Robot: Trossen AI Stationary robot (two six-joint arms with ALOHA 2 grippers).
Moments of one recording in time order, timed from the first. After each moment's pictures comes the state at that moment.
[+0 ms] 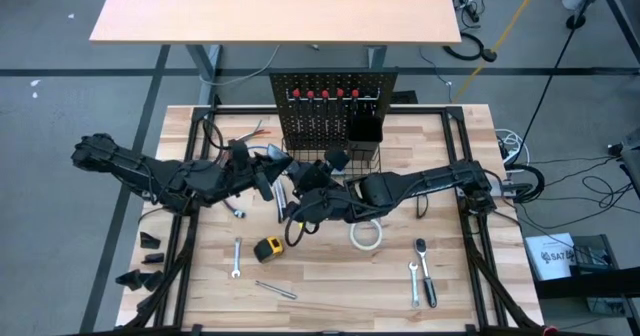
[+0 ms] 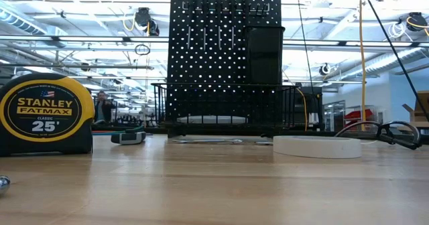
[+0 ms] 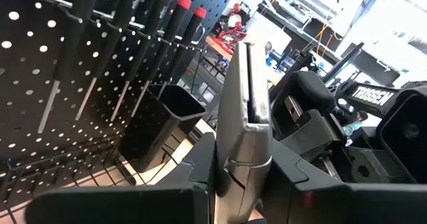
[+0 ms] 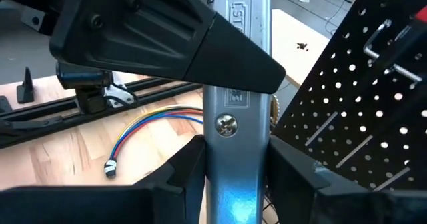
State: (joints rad) left arm -0.30 1.07 0.93 0.10 -0.75 -0.64; right arm 0.25 2.05 2.19 -0.76 0.88 0.35
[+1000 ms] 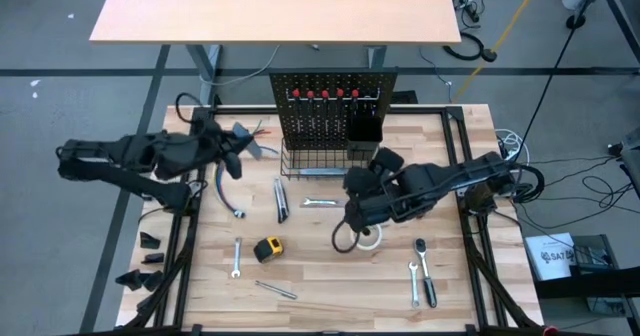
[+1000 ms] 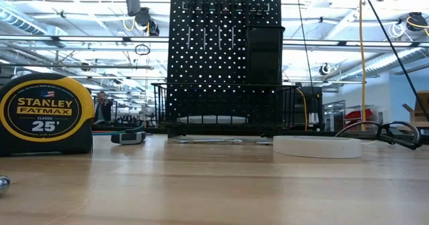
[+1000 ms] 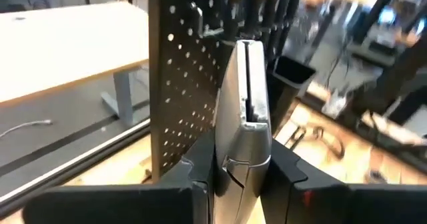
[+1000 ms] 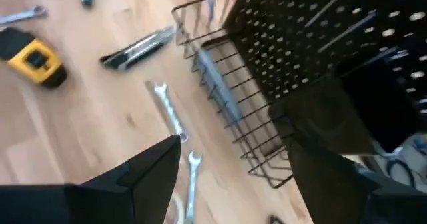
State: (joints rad) left arm -0.12 0.84 1.10 -0.68 -0.67 -0.48; right arm 0.33 1.87 2.16 -1.56 0.63 0.70
